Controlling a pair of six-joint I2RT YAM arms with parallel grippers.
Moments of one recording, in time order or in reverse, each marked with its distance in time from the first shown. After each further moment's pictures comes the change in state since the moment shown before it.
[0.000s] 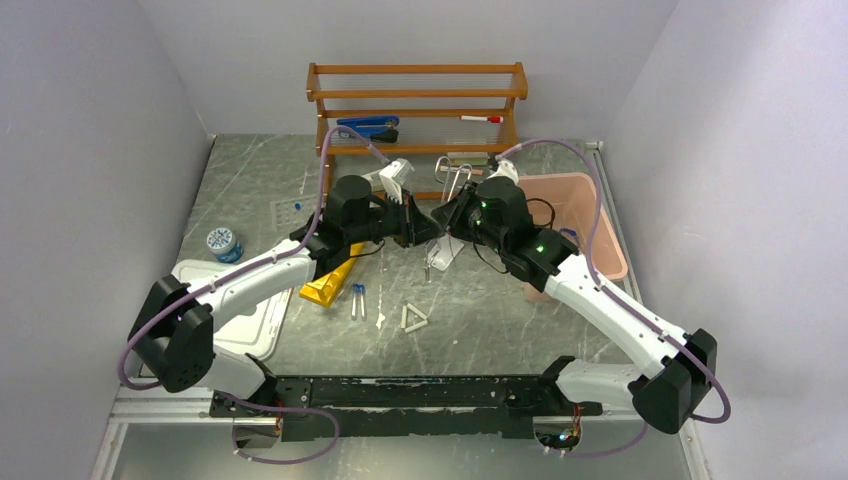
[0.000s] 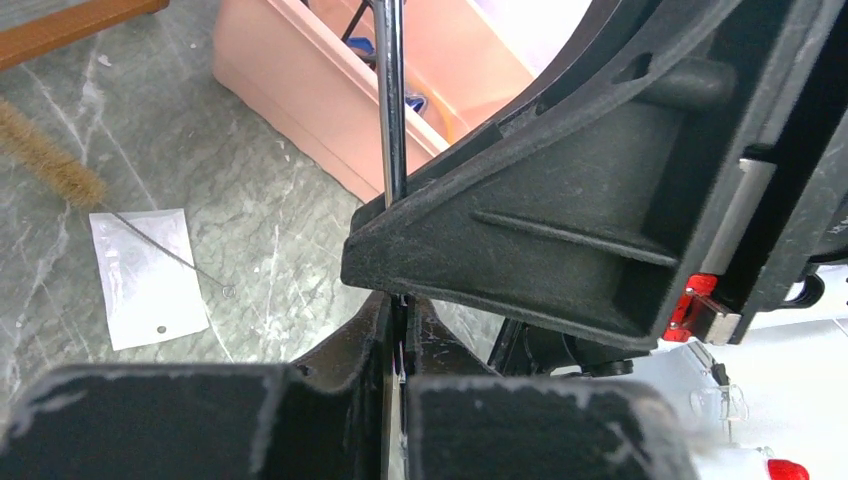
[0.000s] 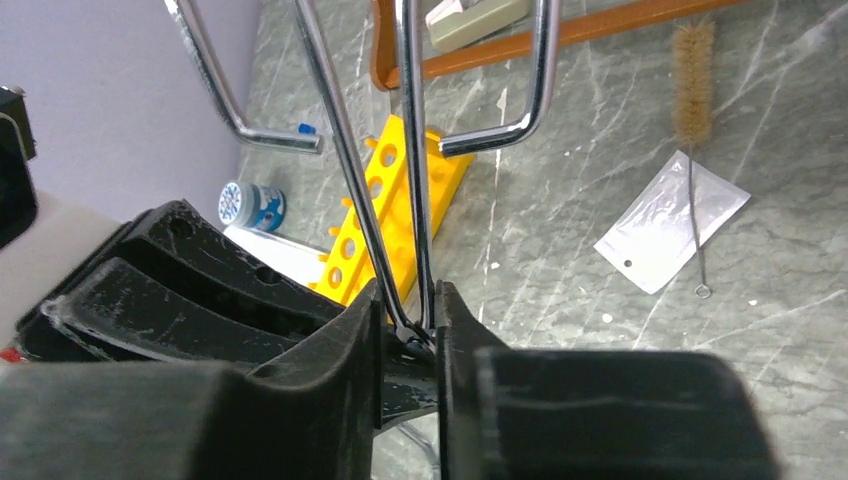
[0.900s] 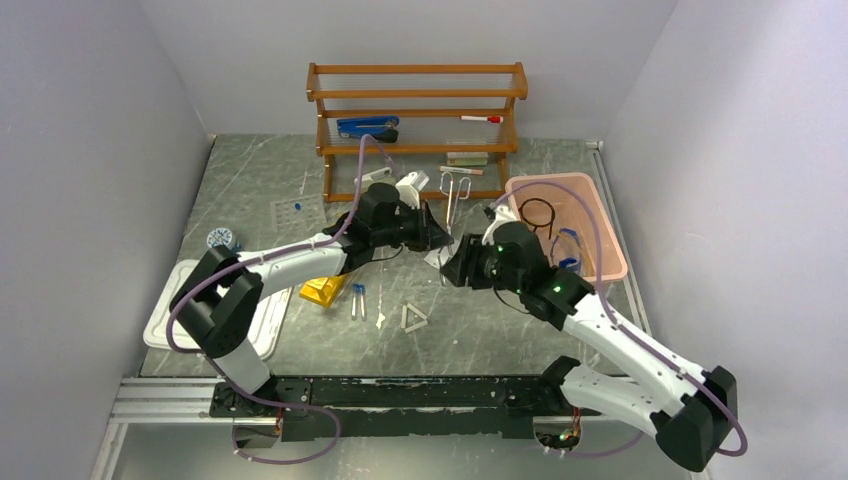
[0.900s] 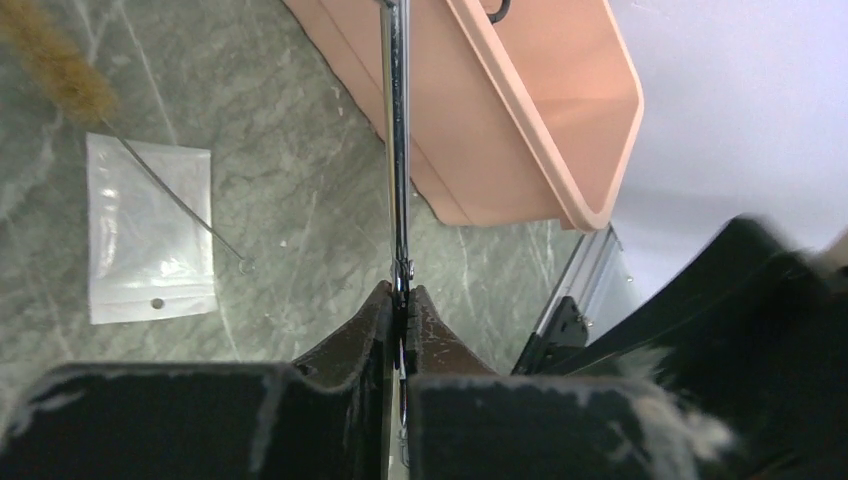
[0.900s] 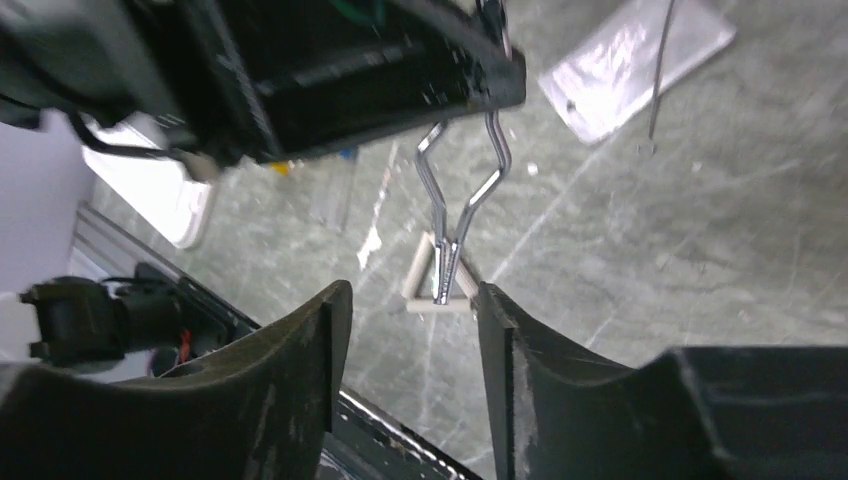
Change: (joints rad) left arm -0.023 0.234 0.035 0.047 -0.097 -0.164; right arm -0.001 -0.226 -0.351 -0.042 -0.224 -0.196
